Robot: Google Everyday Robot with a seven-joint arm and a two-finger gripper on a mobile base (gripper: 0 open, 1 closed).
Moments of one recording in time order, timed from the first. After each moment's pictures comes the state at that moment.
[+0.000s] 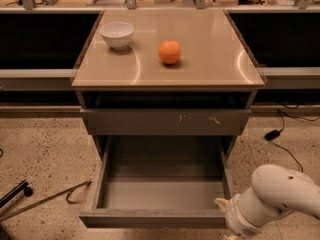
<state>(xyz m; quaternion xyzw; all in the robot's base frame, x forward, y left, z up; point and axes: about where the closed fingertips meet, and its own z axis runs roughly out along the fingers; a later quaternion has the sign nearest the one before) 0.313 -0.168 0.539 -0.62 0.76 0.20 0.08</state>
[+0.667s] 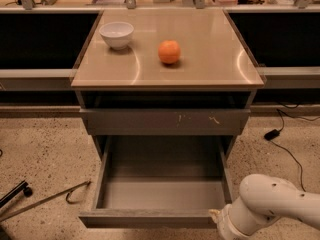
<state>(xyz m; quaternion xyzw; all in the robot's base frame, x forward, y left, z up) 0.291 -0.155 0.505 -0.63 0.75 0.22 0.05</state>
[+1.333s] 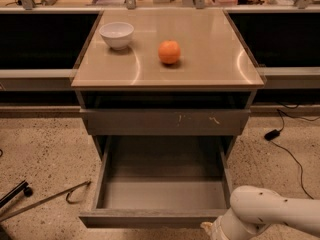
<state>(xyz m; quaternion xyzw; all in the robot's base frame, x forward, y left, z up) 0.270 -0.140 0.459 -0.63 0.73 0.25 0.03</state>
